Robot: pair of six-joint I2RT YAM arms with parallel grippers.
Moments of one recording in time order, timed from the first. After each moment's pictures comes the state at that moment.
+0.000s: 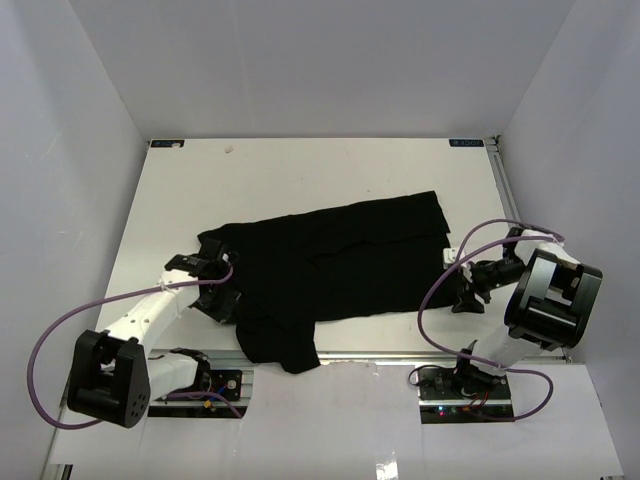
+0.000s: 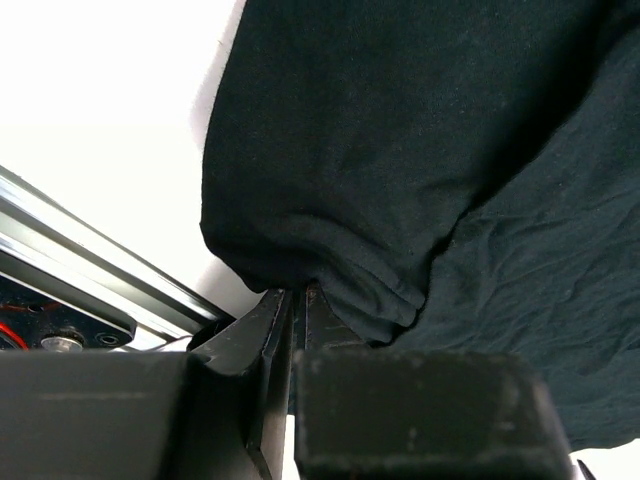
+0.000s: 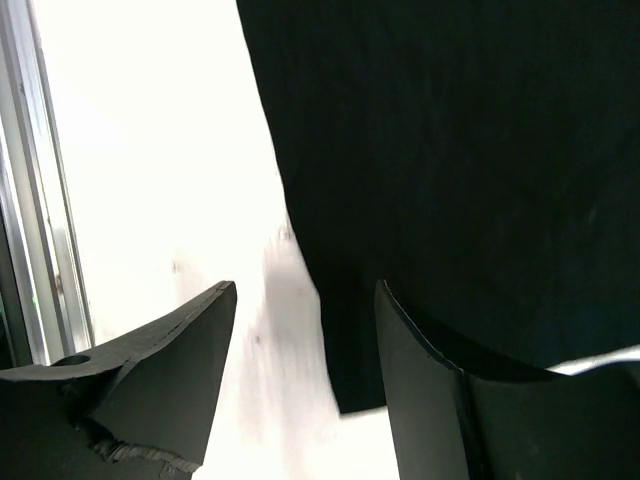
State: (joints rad) left arm -0.27 1.15 0.65 -0.97 -0.02 -1.28; right arm -0.36 1.57 0.87 -1.24 -0.70 -1.97
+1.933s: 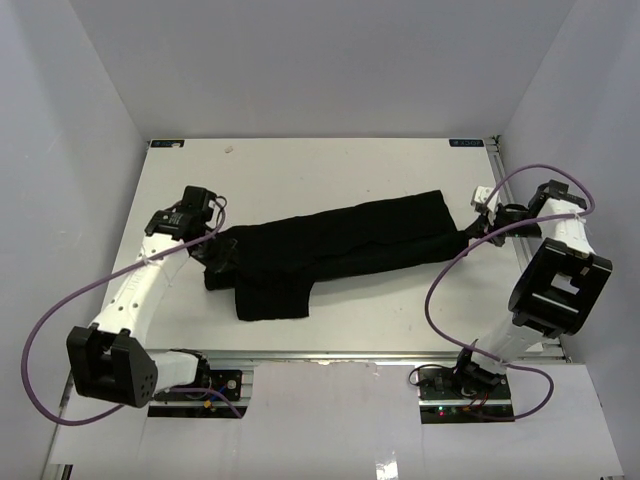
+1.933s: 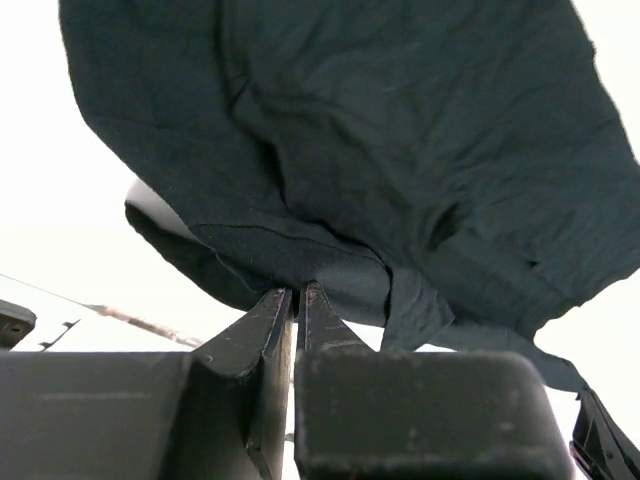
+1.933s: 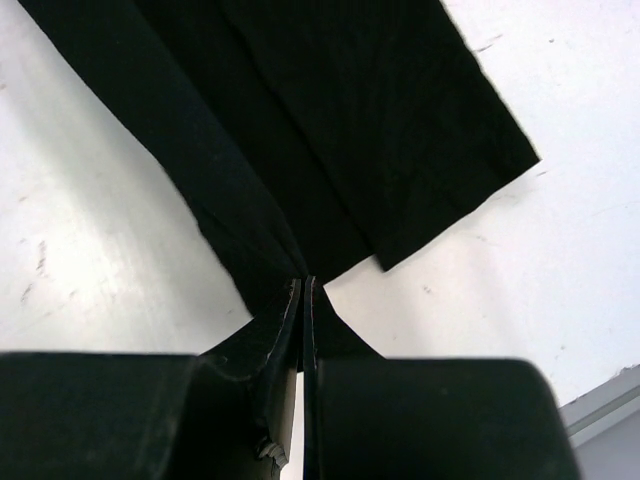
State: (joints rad) left arm -0.20 1.24 1.08 -1.06 0.01 -1.15; right arm -0.44 1.66 1.24 -1.07 -0.96 -1.76
